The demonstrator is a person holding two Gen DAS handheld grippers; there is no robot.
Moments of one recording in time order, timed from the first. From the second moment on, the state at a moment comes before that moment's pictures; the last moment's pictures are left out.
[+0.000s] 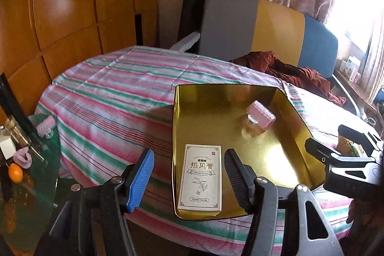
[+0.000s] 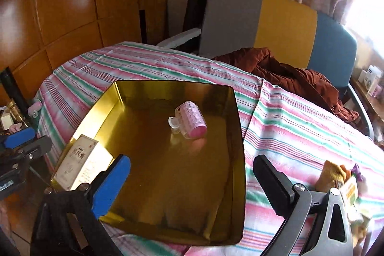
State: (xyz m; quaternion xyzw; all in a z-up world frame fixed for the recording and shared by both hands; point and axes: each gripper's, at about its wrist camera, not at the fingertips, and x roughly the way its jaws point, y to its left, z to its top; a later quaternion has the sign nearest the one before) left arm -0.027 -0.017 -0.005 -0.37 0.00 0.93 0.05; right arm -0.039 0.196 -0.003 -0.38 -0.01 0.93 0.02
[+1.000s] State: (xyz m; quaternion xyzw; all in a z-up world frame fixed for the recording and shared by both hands) left arm 0.007 0.054 -0.001 -0.35 0.12 0.93 0.10; right arm 0.026 0.275 0.007 -0.33 0.04 0.94 0.12
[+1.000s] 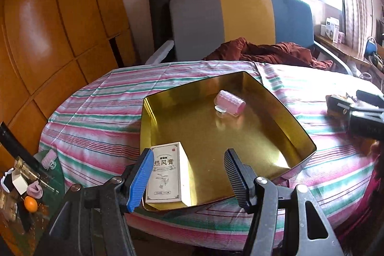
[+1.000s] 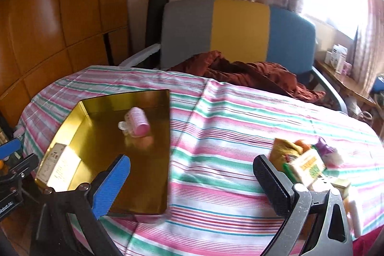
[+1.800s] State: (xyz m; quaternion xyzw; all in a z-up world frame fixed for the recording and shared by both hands) left arm 0.009 0.108 -0.003 -0.36 0.16 0.91 0.16; right arm 0.103 0.477 0.029 -0.30 0.07 0.89 0.34
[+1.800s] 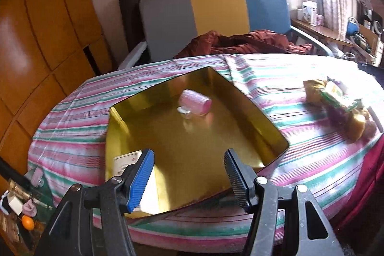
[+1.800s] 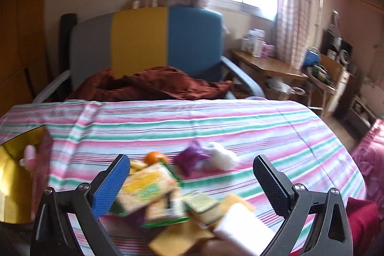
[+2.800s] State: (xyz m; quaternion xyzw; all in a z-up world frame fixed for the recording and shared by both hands) left arm 0.003 0.362 -0.015 -0.39 0.25 0.77 0.45; right arm 0.151 0.558 -0.010 -0.27 0.32 0.84 0.36
